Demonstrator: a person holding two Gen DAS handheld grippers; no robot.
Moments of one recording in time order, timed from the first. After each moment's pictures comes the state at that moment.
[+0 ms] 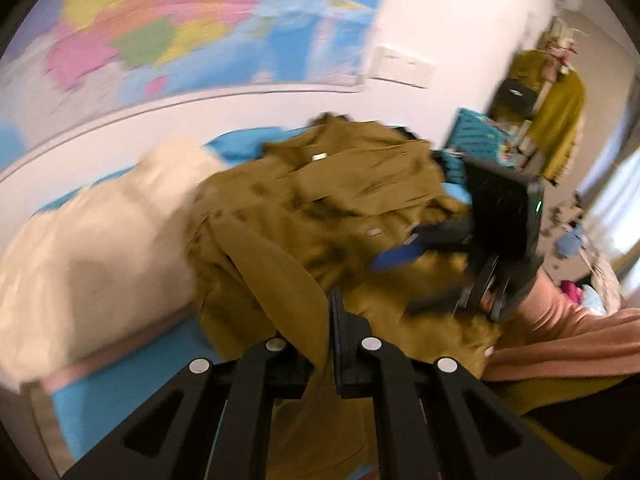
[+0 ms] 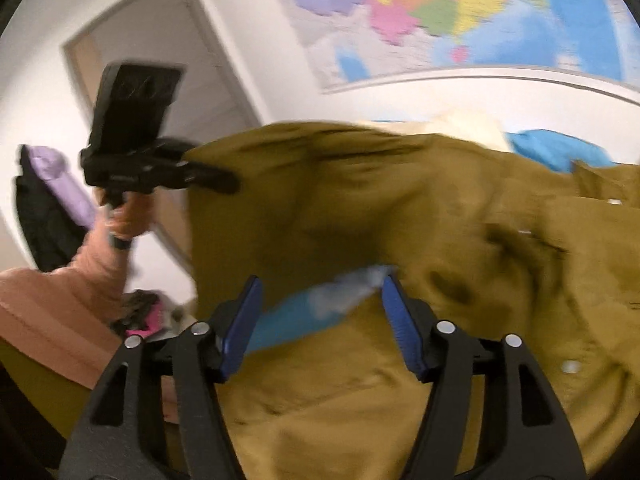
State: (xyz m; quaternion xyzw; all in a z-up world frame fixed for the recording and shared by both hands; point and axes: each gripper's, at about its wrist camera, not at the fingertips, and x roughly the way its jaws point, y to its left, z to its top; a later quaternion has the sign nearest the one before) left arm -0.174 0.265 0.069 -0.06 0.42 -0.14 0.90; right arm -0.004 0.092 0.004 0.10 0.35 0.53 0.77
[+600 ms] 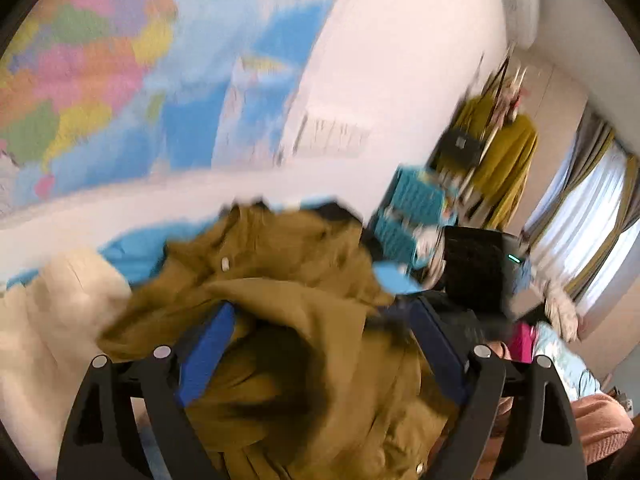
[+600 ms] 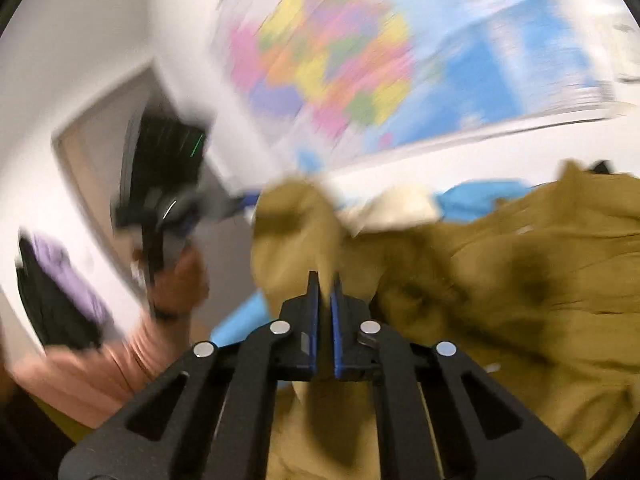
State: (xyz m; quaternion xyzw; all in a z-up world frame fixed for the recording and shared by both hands) left arm -0.081 0.213 0.125 -0.11 0.31 -0.23 0.92; right arm 0.019 -0.078 0.051 0.28 0.29 0.41 0.82
